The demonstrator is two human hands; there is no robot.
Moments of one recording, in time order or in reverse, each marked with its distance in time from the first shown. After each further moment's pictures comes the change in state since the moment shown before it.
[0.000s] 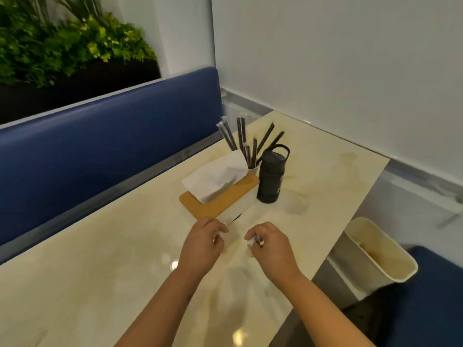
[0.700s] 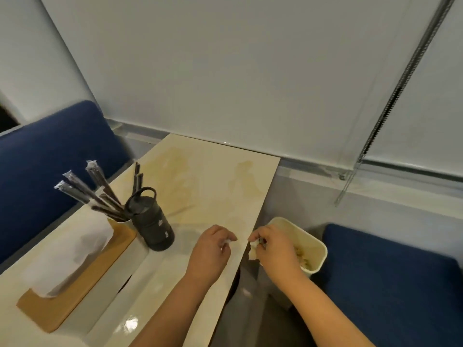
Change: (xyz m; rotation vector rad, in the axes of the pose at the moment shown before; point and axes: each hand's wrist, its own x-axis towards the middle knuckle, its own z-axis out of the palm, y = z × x) left_hand 0.101 0.190 0.198 -0.062 -0.286 0.340; right_hand 0.016 0.165 -0.200 -0.048 0.293 0.297
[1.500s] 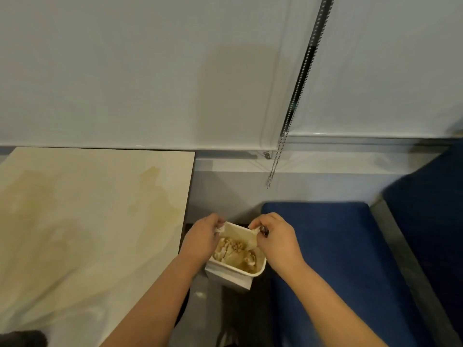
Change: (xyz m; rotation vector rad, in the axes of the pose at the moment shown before) left_hand 0.186 0.028 0.191 0.005 -0.514 0.074; right_hand 0.093 0.145 -0.093 -0.007 0.251 0.357
